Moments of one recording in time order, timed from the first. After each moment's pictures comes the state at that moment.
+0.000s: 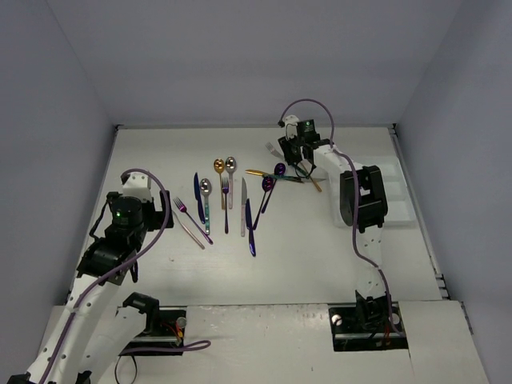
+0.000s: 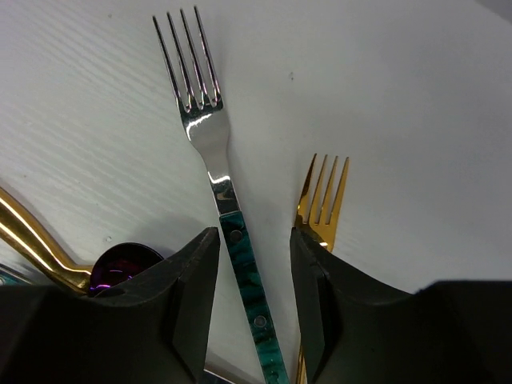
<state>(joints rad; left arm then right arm) -0.29 0.67 0.81 -0.61 -0.31 -0.13 0.29 2.31 1.79 -0.22 -0.12 -0.23</state>
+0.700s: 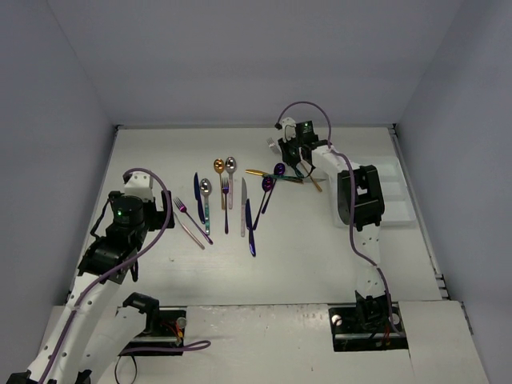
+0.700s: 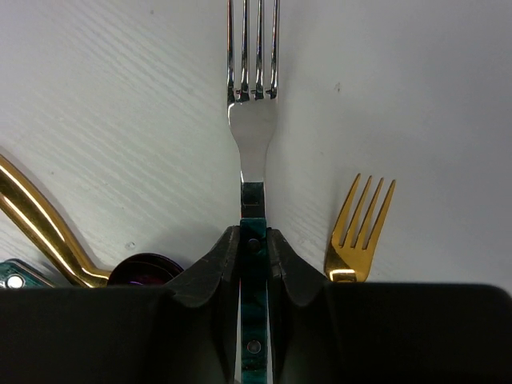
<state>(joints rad) -0.29 0.68 0.81 -0.61 -0.30 -0.12 0.29 2.35 1.82 -0.22 -0.21 -0.25</state>
